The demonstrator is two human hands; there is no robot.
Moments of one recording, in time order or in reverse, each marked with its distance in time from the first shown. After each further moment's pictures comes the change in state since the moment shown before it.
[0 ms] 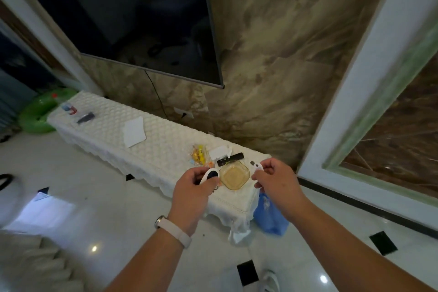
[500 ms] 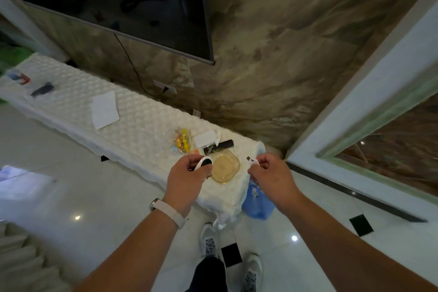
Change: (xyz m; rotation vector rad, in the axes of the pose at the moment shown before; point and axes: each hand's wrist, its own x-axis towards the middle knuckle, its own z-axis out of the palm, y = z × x) left_hand 0.139 -0.039 0.042 0.101 -0.039 -0.127; right_hand 0.123 0.025 0.026 -0.119 0.010 0.120
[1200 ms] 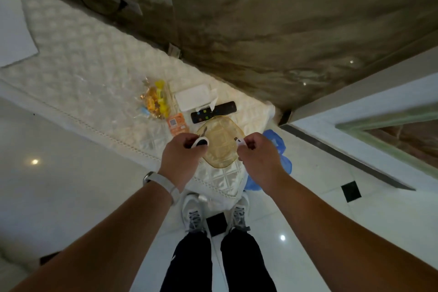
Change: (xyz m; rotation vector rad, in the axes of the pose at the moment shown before) left_hand 0.223 -0.154 0.059 0.168 -0.162 -0.197; right_hand 0.196 0.100 0.151 -0.180 -0.013 0.147
